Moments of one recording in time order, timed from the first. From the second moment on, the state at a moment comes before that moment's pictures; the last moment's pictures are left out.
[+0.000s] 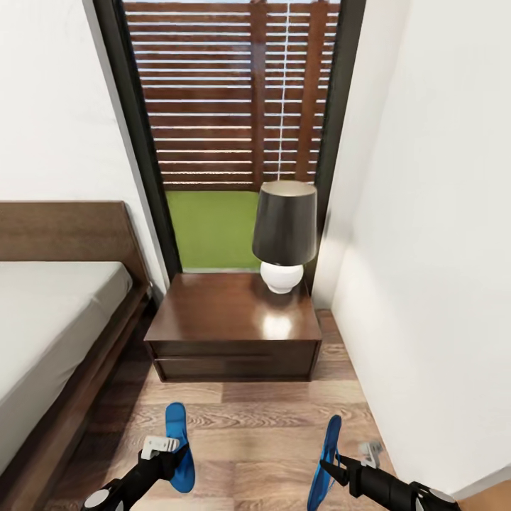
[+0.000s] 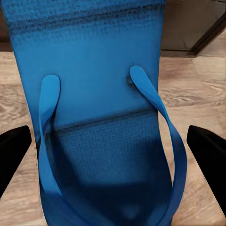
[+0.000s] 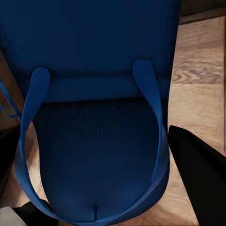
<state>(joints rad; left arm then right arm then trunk) -0.37 0.06 0.26 -0.44 -0.09 -0.22 -0.54 -0.38 -0.08 -0.61 -0.49 0.34 0.02 1.10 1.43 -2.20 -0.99</state>
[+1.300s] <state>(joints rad) -0.37 0.06 0.26 -0.44 -0.09 -0.22 -0.54 -0.38 -0.08 -0.61 -0.49 0.34 0.02 1.10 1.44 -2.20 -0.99</state>
